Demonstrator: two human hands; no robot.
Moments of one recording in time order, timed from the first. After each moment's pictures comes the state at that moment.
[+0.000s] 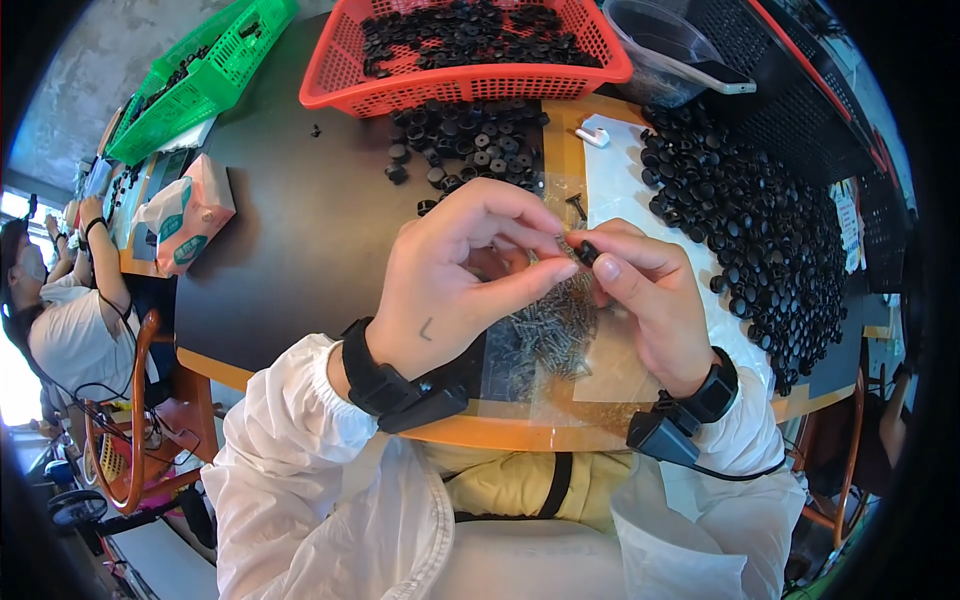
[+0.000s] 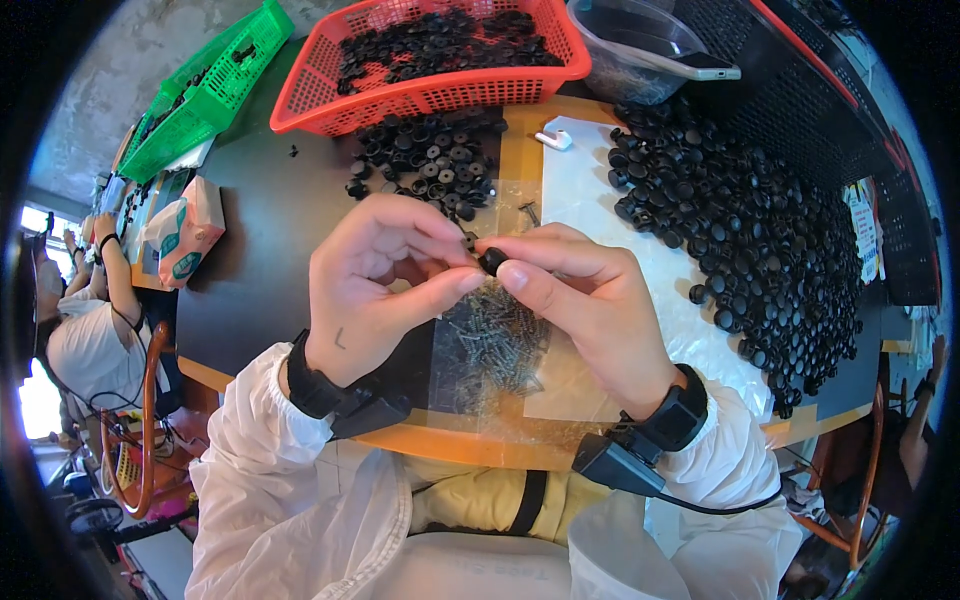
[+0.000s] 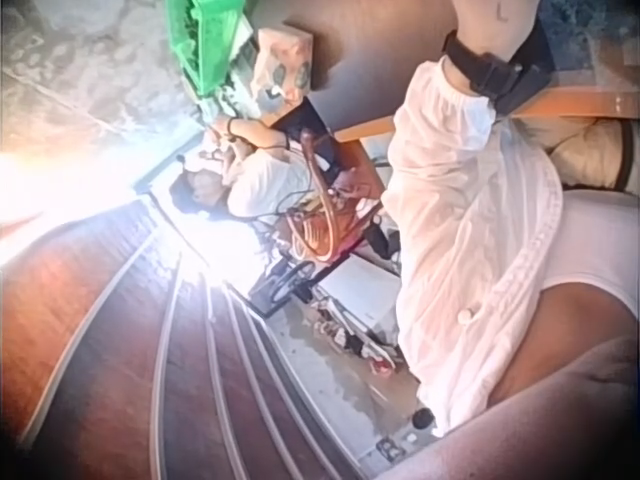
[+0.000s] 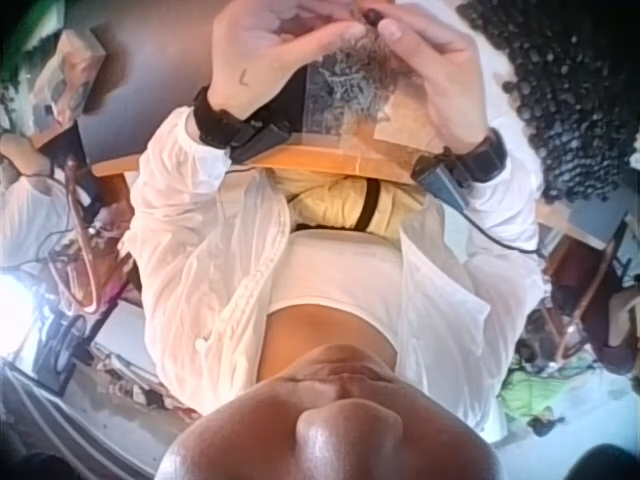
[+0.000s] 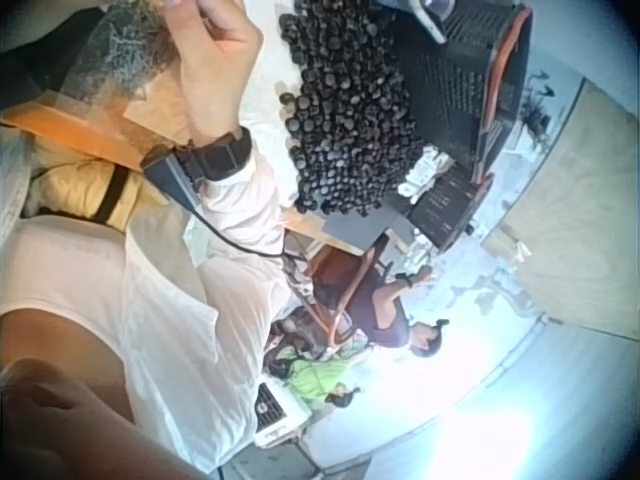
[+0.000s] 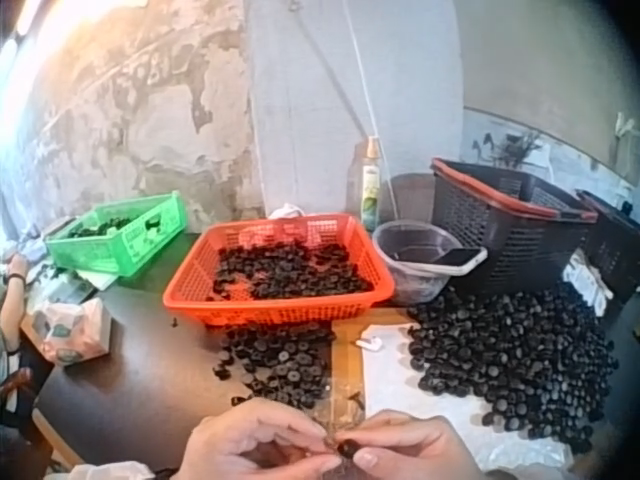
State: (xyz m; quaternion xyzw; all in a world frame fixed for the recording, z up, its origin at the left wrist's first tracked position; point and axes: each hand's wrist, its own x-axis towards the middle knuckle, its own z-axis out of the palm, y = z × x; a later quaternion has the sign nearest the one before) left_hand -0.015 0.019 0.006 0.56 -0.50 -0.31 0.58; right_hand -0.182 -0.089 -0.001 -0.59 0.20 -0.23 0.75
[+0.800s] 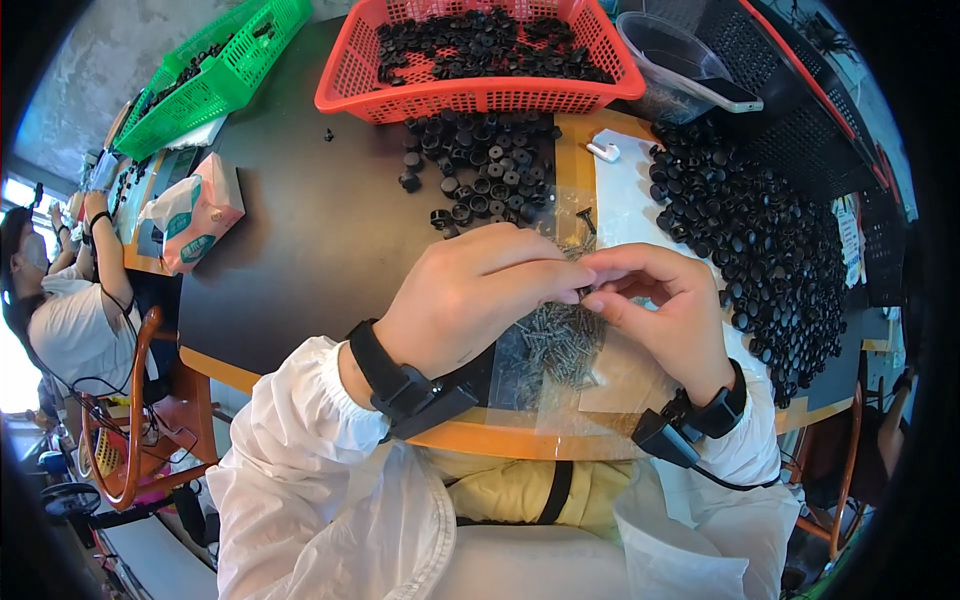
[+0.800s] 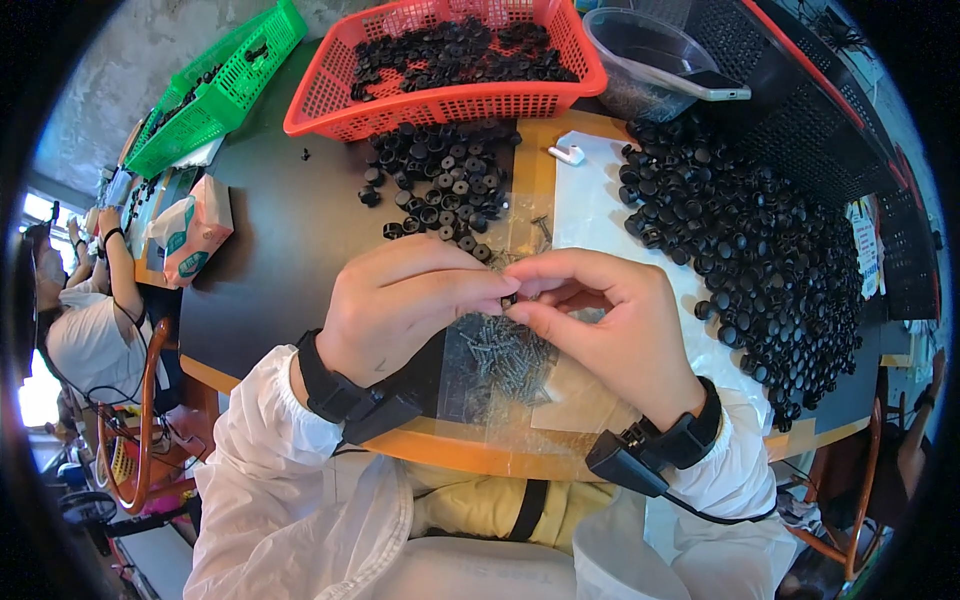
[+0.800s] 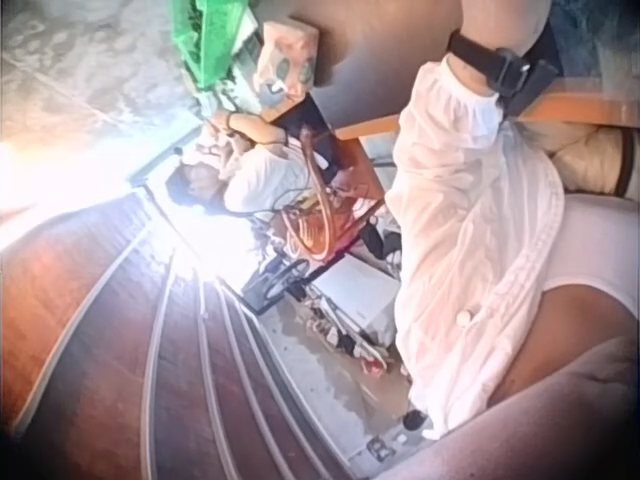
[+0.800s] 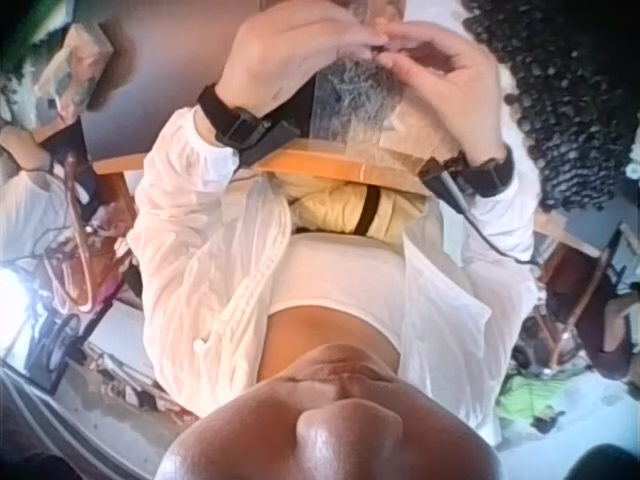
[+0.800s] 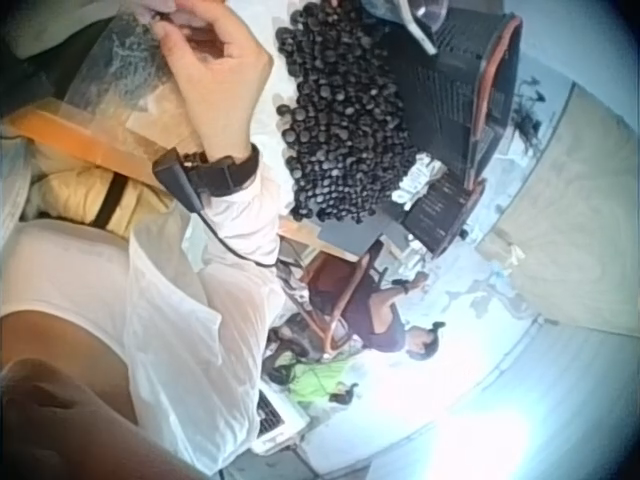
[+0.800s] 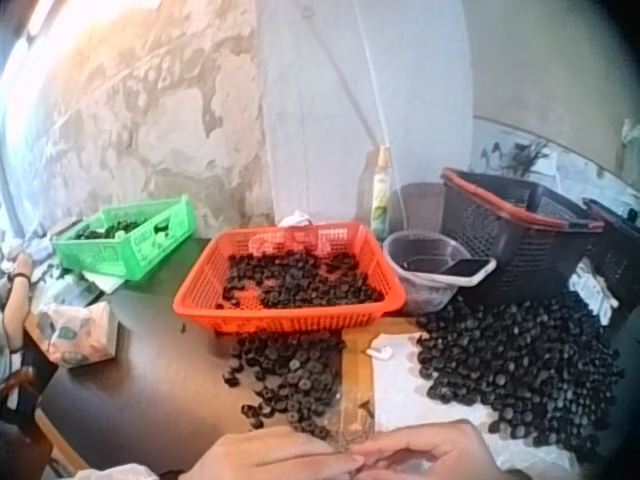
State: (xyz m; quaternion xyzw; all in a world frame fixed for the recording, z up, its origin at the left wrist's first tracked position) left_hand 0.001 0.013 -0.004 0.49 -0.74 -0.04 0.47; right_hand -0.185 -0.094 0.006 -0.75 0.23 -0.20 0.59
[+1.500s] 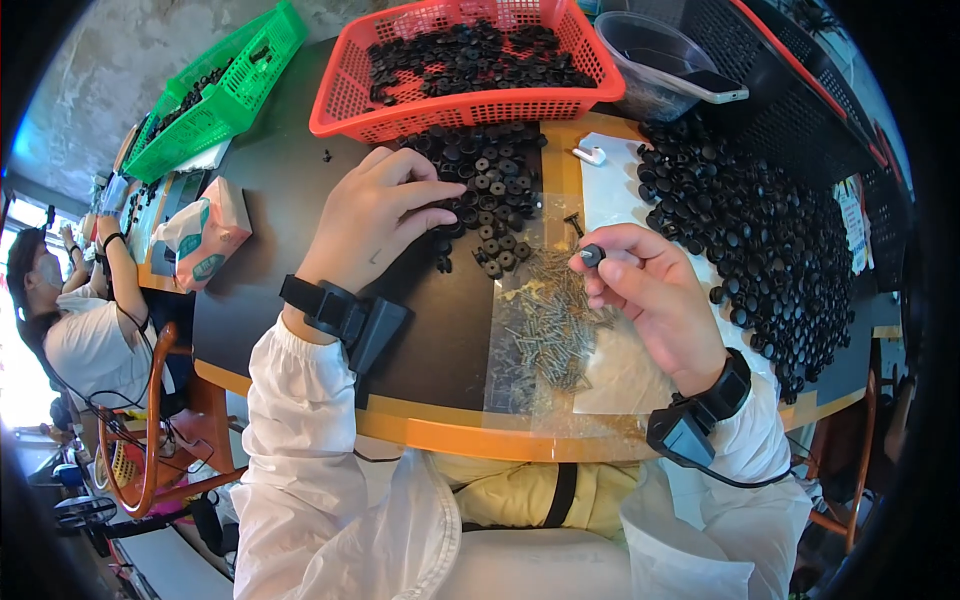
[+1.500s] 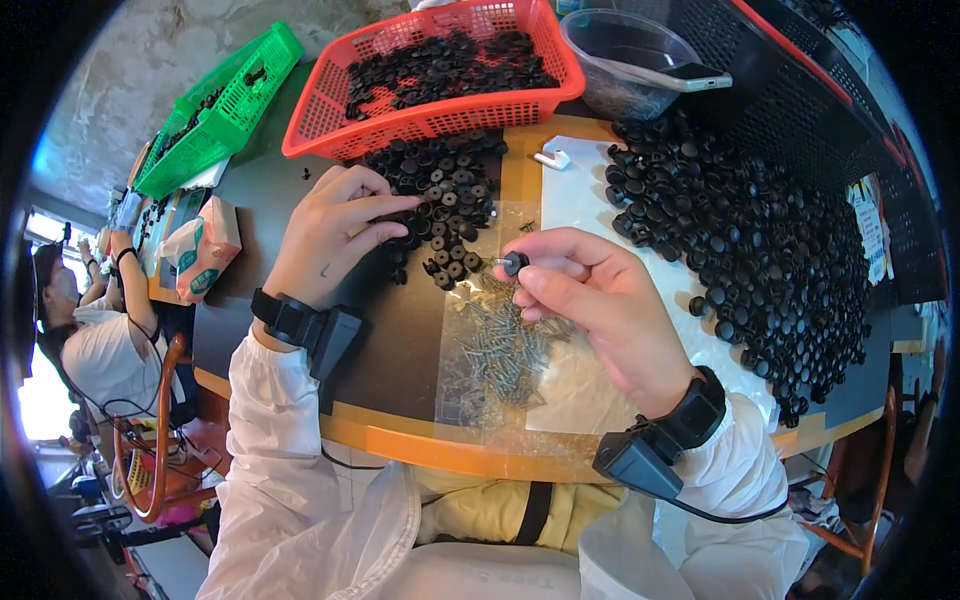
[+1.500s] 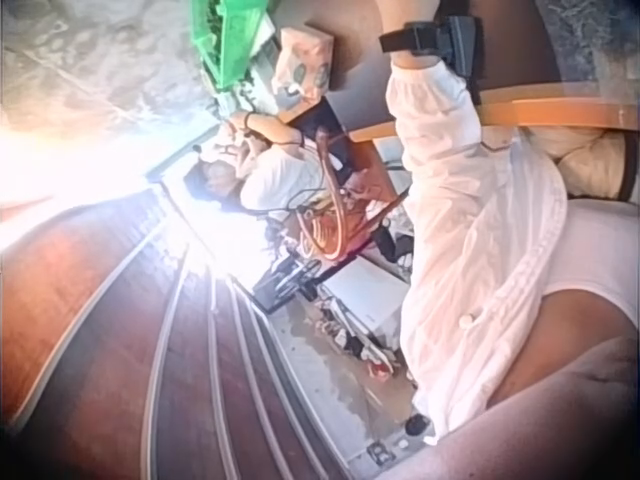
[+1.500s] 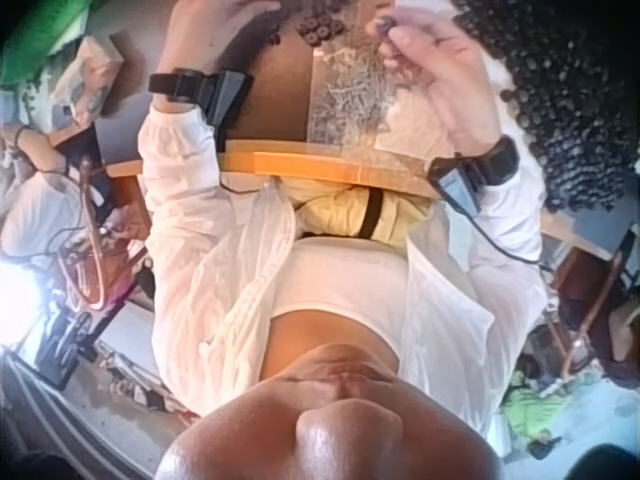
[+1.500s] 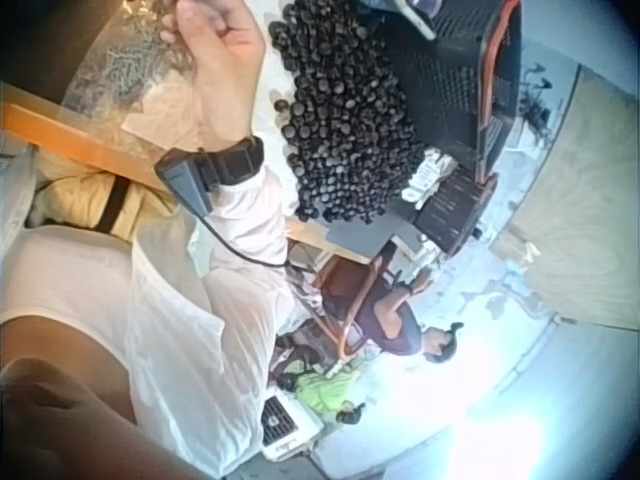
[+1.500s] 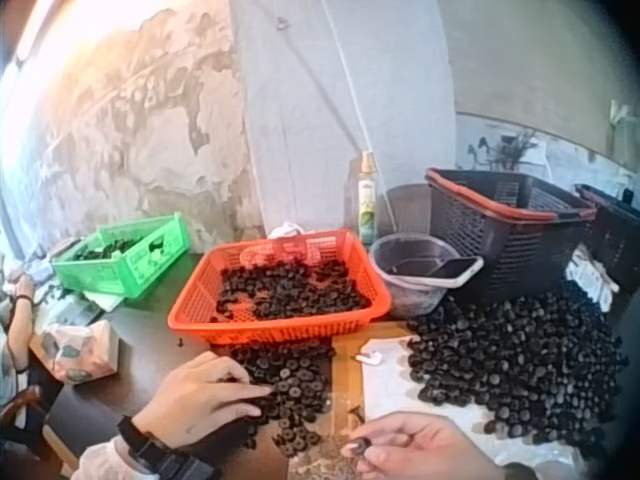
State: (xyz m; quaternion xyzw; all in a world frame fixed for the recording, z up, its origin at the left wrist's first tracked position) left_hand 0.078 0.008 0.003 0.67 -0.71 0.04 0.22; right_hand -0.188 -0.106 -0.005 -0.46 0.19 -0.19 0.84
